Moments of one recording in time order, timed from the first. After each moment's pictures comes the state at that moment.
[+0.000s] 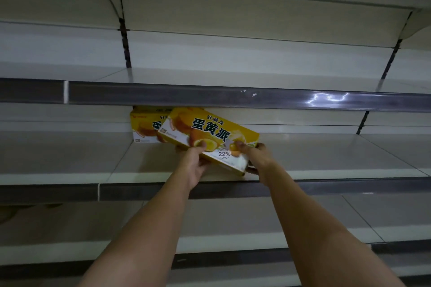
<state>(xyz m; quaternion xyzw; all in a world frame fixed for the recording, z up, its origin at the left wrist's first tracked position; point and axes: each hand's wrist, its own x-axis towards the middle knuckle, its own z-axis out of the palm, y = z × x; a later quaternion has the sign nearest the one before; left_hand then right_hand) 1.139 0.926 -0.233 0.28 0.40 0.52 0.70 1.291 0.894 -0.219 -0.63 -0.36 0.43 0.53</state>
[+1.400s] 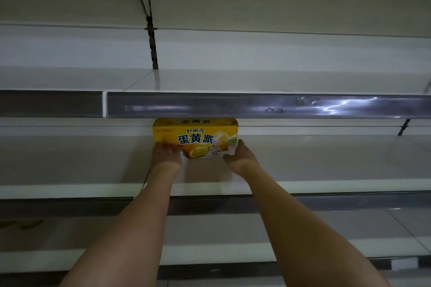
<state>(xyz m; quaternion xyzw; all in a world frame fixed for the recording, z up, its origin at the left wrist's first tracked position) 1.015 0.990 -0.232 0.49 0.71 0.42 0.29 1.187 0.968 -0.227 -0.74 -0.56 0.24 0.28</state>
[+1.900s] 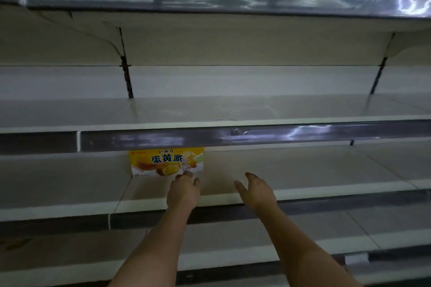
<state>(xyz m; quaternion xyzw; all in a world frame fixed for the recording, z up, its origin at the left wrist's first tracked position) 1.117 0.911 -0.218 0.65 0.67 0.27 0.23 1.293 0.853 -0.206 -0.77 -0.60 0.14 0.20</state>
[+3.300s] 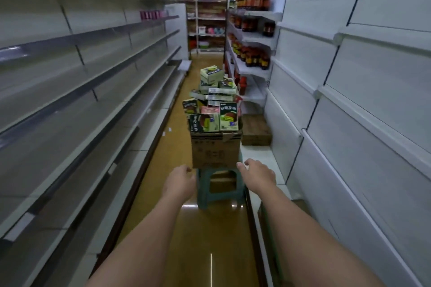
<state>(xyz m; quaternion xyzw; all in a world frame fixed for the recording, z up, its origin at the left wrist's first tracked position) 1.531 0.285 -0.279 0.94 0.06 -0.02 0.35 1.511 0.086 -0.258 -0.97 0.13 0.02 0.20</state>
